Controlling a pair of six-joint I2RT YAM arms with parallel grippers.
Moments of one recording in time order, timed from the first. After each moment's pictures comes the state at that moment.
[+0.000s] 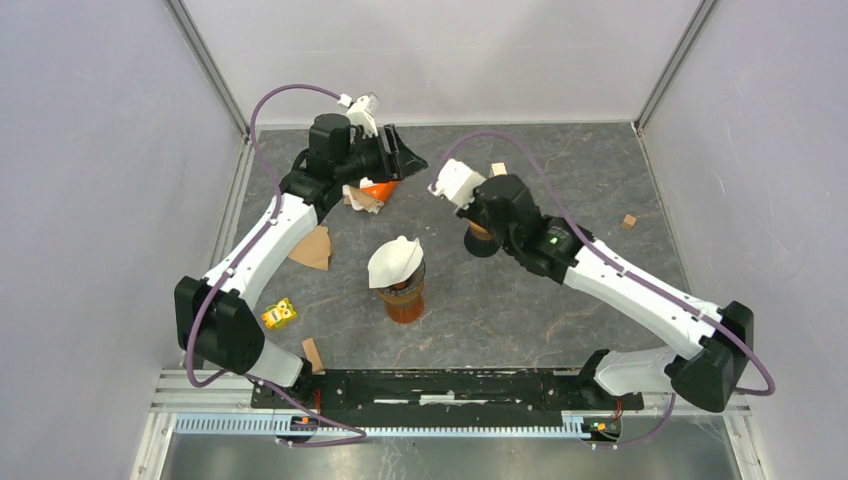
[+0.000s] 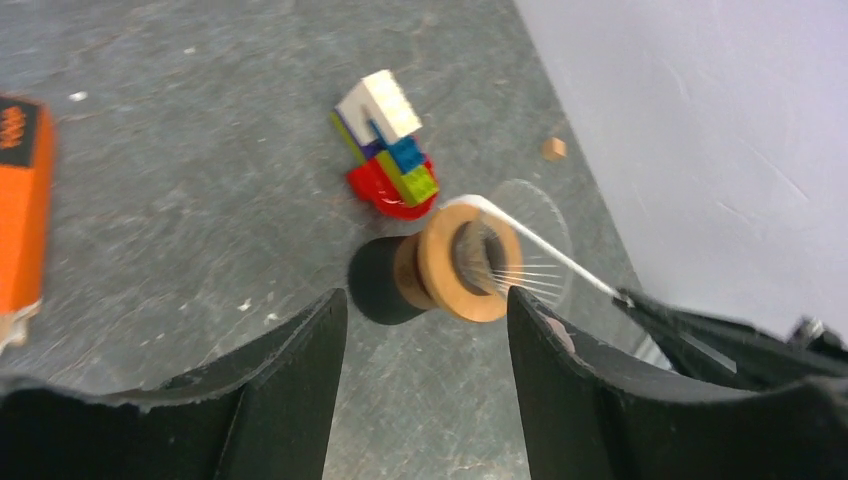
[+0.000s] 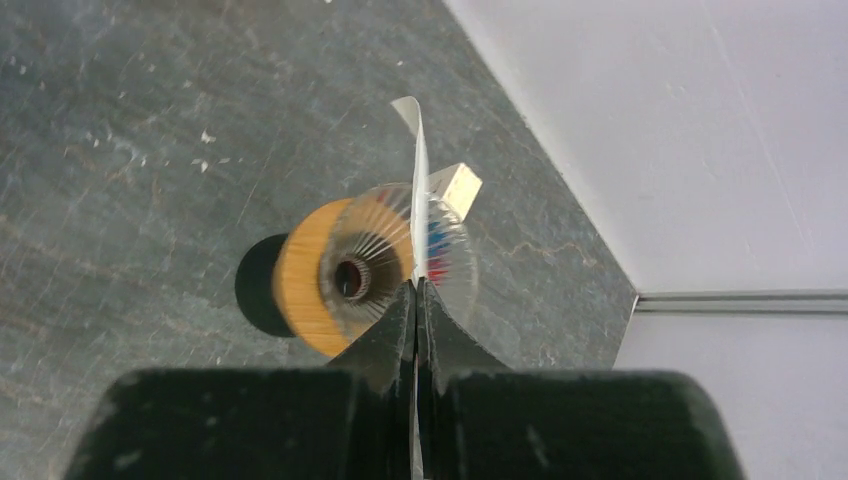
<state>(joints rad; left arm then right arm) -0.38 1.48 1.33 -0.22 0.38 -0.51 0.87 1.30 1.19 -0.36 0.47 -0.50</state>
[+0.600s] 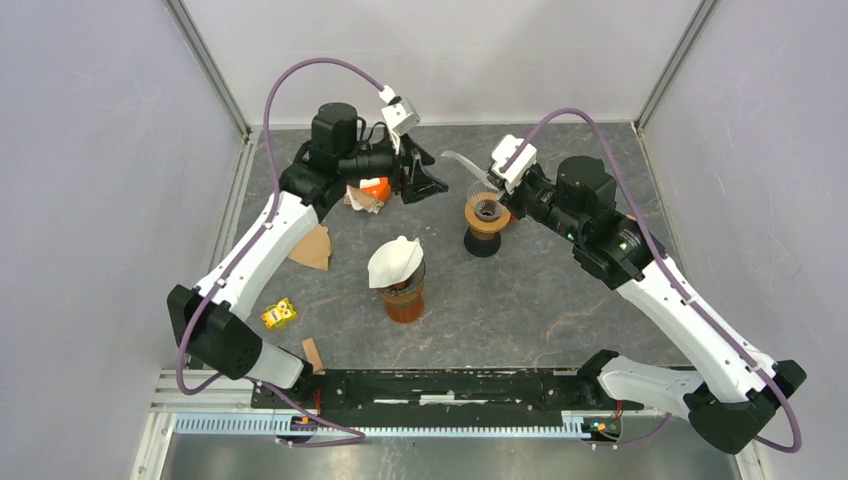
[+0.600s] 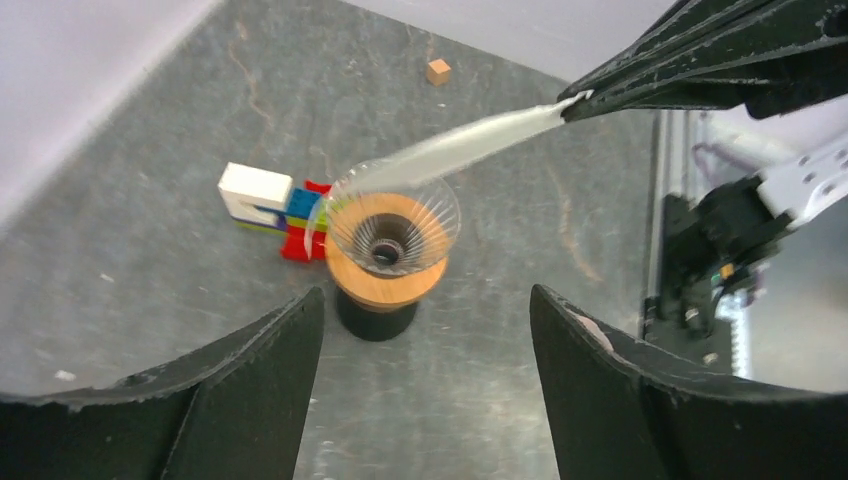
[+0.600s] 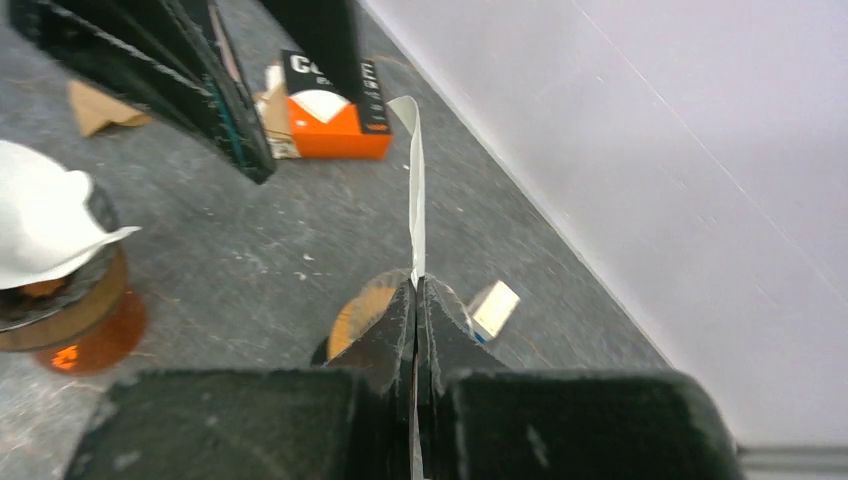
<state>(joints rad) -0.46 1.46 1.41 -0.21 0.80 -0.02 0.66 1.09 1.25 -0.35 0.00 -0.42</state>
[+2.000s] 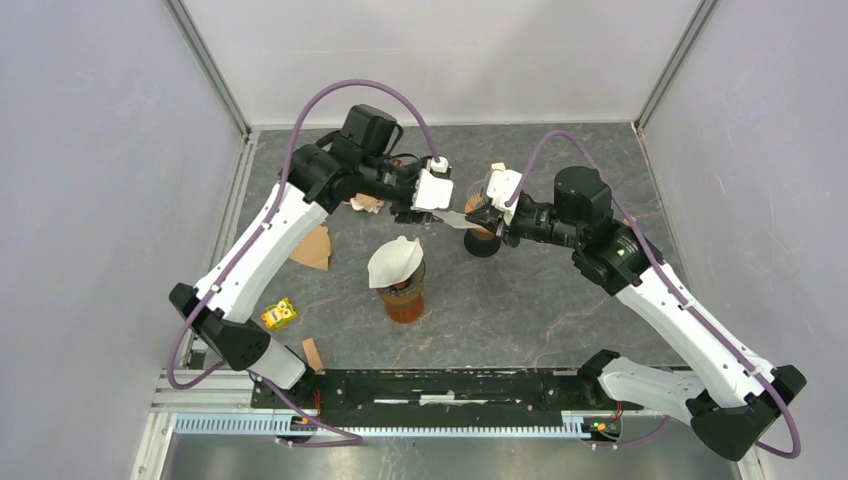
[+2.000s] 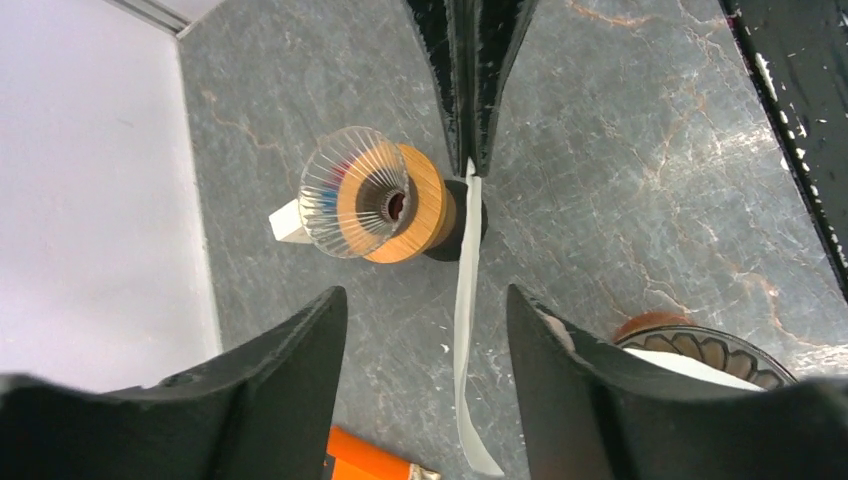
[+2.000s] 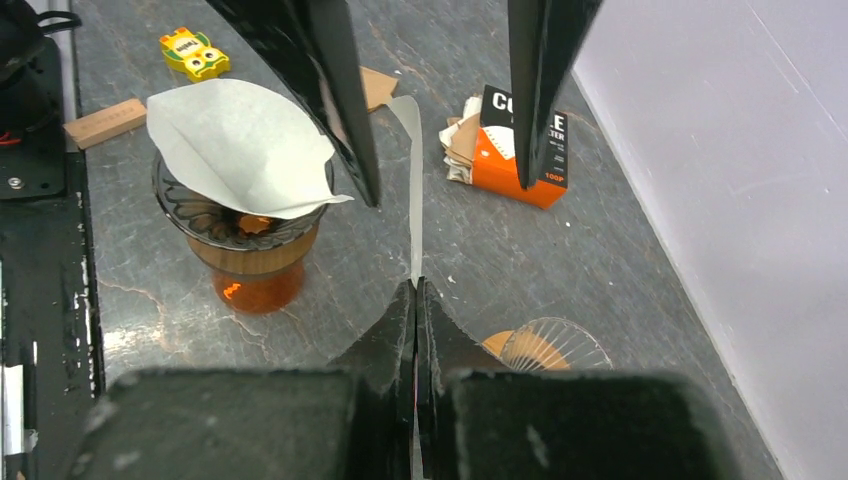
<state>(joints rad) -0.65 1.52 1.82 -1.02 0.72 1.10 0.64 1.05 1.16 -0.38 -0.49 -0.46</state>
